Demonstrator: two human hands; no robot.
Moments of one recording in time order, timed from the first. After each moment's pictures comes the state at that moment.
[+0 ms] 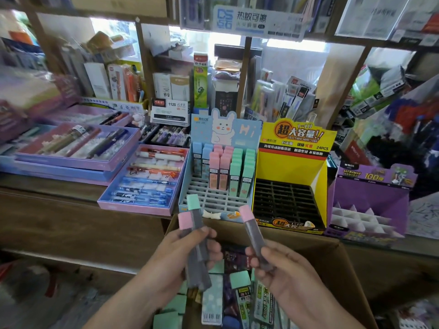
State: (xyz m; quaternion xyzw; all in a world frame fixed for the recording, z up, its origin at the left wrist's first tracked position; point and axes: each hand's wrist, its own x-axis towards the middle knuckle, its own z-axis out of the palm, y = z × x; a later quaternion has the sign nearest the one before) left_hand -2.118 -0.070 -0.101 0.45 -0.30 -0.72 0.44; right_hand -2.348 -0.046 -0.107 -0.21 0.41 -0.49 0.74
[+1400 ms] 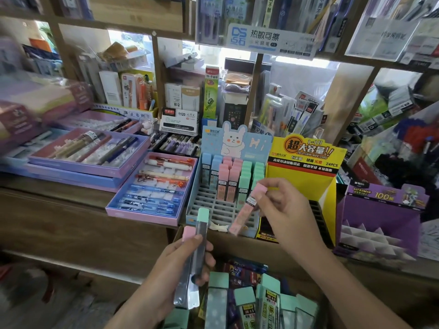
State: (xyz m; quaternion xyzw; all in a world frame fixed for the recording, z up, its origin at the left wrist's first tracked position) left_hand -2.106 -0.077 -0.118 0.45 -0.30 -0.70 0.46; right_hand -2.325 -0.130 -0.047 -0.66 0.49 -0.48 0.31
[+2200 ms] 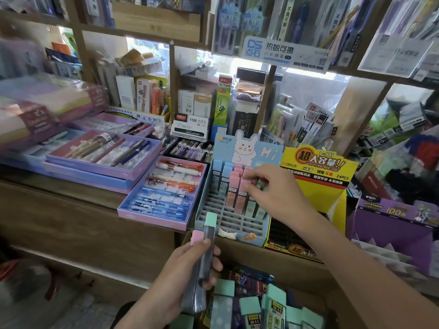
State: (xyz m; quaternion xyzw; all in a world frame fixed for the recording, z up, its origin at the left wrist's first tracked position) left_hand -2.099 -0.079 -0.122 0.44 -0.29 -0.72 0.46; right_hand -2.300 -0.193 -0.012 -0.79 0.51 -0.32 0.11
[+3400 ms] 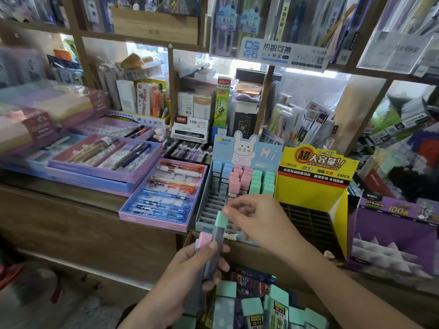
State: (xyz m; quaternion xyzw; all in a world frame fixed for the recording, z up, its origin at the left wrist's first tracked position) left_hand -2.104 -0.074 -0.110 0.41 -0.34 -0.71 0.45; right_hand -2.280 -0.145 -0.035 -0.72 0.50 -0.32 0.36
